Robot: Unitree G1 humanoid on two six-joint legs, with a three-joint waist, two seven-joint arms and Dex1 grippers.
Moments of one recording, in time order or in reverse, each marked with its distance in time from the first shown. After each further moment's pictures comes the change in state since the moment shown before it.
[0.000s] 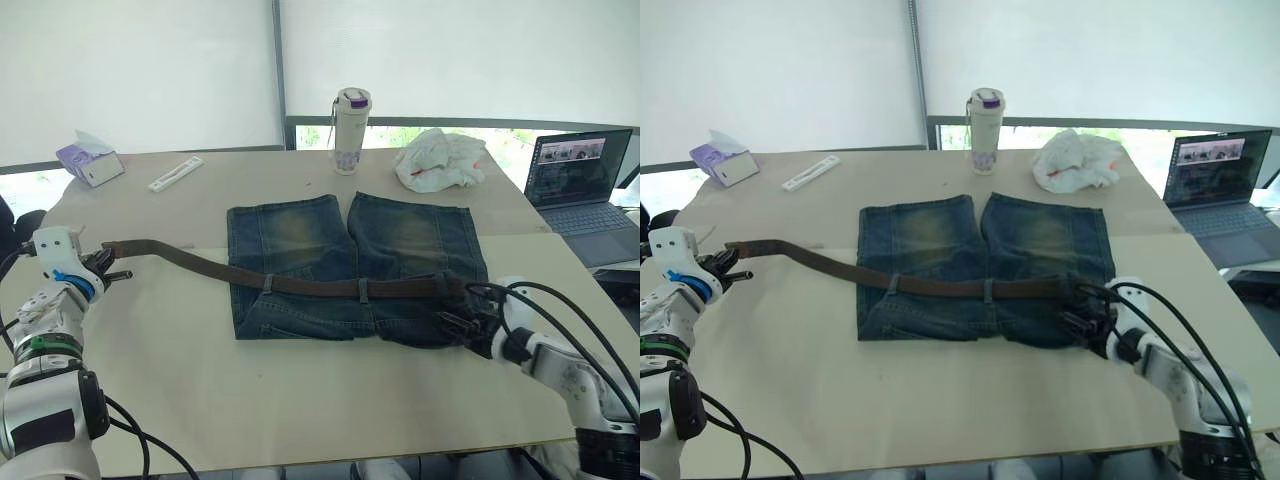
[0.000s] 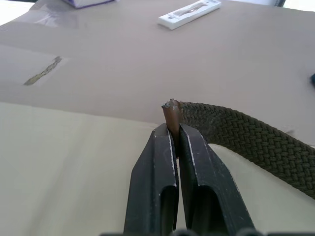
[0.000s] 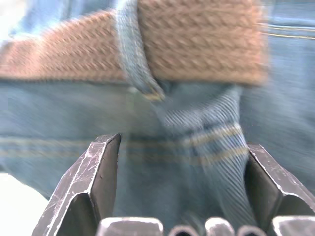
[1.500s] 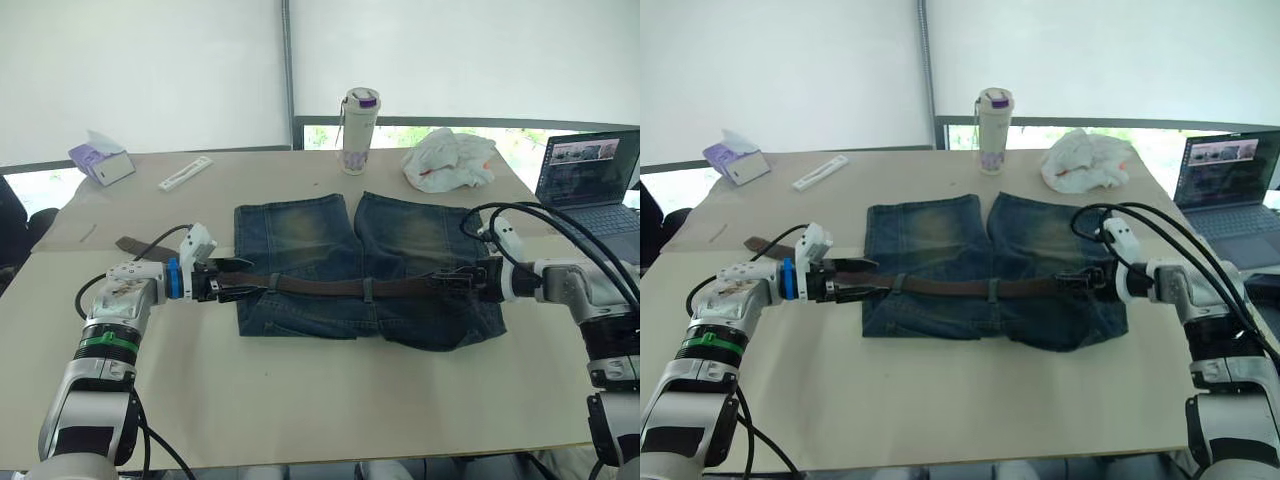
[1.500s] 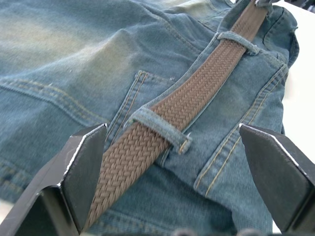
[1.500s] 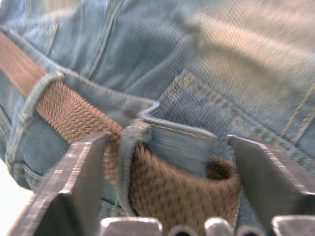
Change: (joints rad) left arm 0.099 -0.131 -0.387 -0.591 0.005 0.241 -0.892; right arm -0.535 -0.307 0.361 0.592 -0.166 -0.044 0.528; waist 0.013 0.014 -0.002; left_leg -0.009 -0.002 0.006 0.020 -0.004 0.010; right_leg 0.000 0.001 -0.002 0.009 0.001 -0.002
